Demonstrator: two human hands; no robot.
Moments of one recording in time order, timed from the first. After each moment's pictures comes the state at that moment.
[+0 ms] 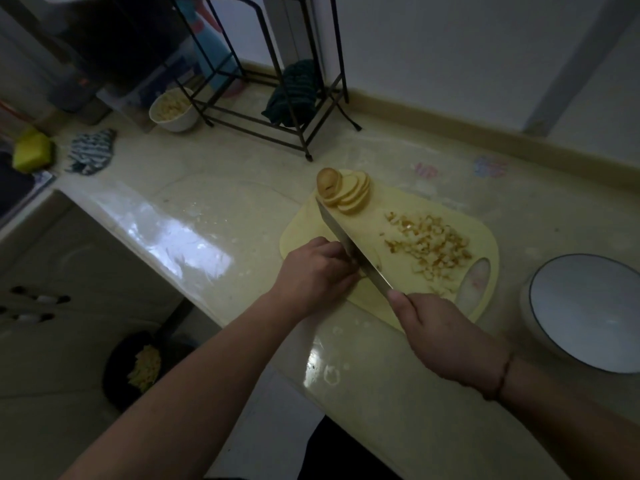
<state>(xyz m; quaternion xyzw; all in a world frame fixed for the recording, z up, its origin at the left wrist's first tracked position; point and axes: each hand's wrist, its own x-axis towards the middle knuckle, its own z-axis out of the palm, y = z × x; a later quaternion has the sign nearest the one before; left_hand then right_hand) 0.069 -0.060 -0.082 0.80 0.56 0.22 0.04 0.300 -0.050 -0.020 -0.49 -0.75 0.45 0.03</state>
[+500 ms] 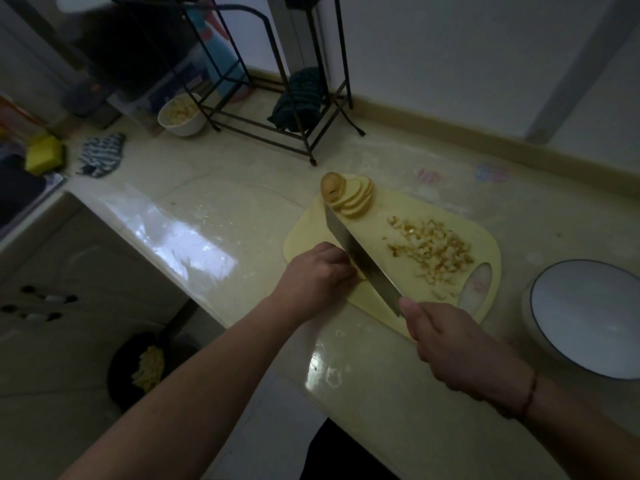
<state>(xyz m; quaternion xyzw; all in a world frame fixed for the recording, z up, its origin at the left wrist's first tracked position) 0.070 -0.064 -0.078 0.81 0.55 0.22 0.04 0.312 -0.055 -0.009 -0.49 -0.71 0.50 0.04</state>
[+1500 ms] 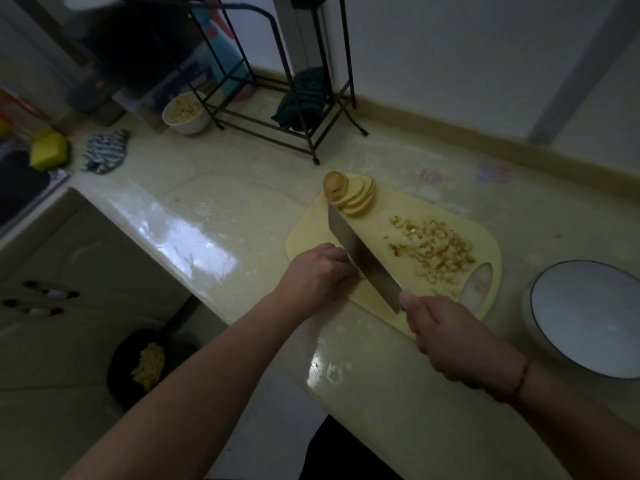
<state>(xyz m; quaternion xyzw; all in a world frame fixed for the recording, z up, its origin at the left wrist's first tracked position) 0.068 -0.064 -0.075 0.81 0.54 0.22 0.07 0.308 -0.050 -0.019 -0.50 -0.70 0.51 0.03</state>
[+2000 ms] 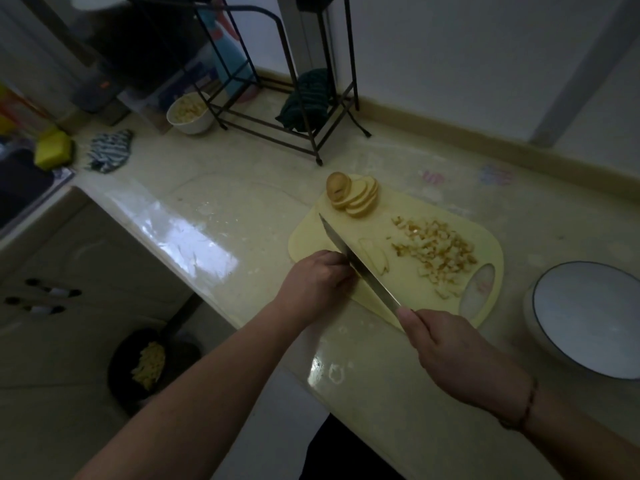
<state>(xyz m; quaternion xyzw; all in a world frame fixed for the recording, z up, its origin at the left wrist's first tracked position) 0.074 -0.076 -0.079 0.78 0.57 0.26 0.05 0.312 -0.066 -0.015 -0.47 -0.76 0.45 0.05</state>
